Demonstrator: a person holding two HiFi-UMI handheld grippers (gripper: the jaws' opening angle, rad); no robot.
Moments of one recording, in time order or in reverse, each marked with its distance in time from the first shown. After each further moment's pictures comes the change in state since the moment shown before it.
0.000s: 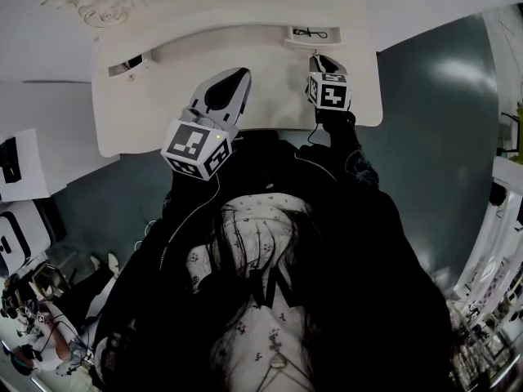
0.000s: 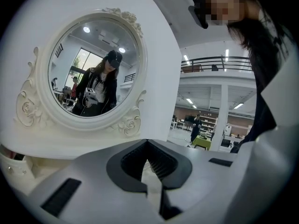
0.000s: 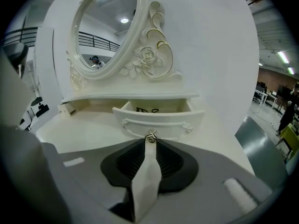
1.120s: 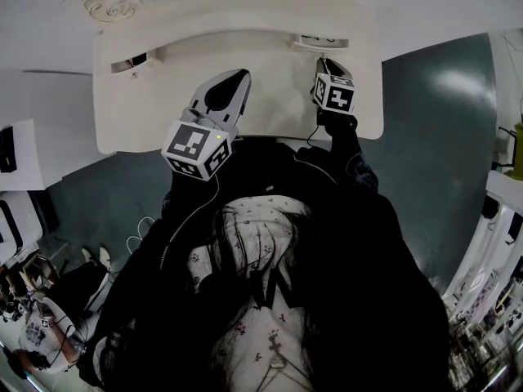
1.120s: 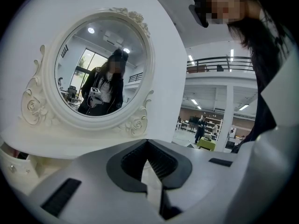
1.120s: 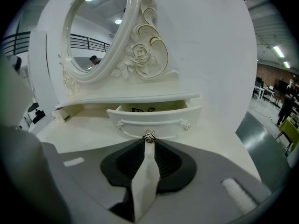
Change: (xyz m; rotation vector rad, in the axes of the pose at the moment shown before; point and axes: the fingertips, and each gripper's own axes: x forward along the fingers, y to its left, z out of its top) left arm 0.003 0.023 0.000 -0.028 -0.002 0.050; right arm 0.018 -0.011 0.011 0.059 0.000 -0.015
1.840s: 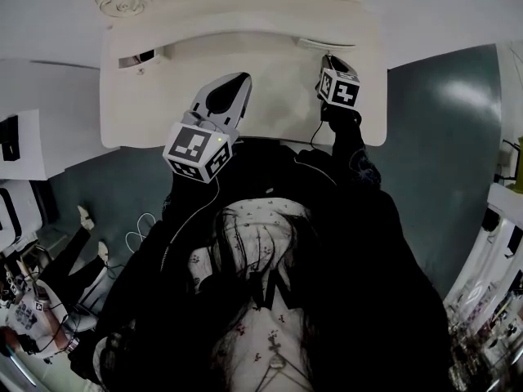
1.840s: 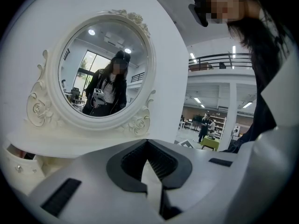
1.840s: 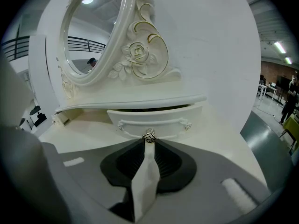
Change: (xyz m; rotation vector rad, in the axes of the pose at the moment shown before) left arm -0.007 0.004 -0.001 0.008 0.006 0.045; right arm 0.020 -0.001 0.015 0.013 -0.009 0.031
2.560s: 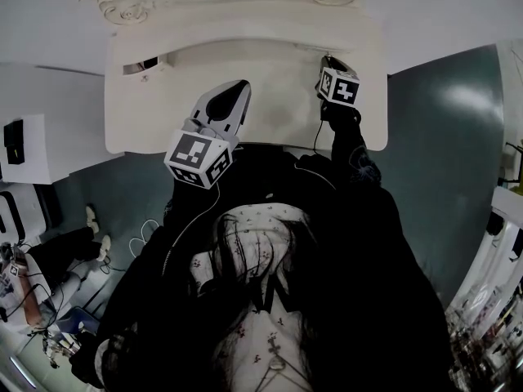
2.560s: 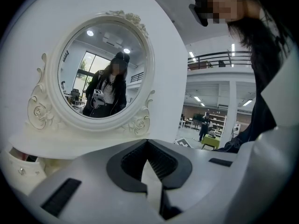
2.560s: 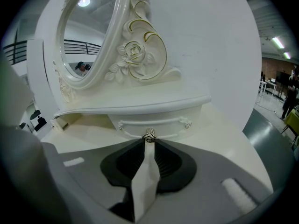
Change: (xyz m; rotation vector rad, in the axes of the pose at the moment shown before) left arm -0.006 -0.004 0.001 0.021 0.003 0.008; right arm 0.006 -0.003 0.009 0.037 0.004 -0.006
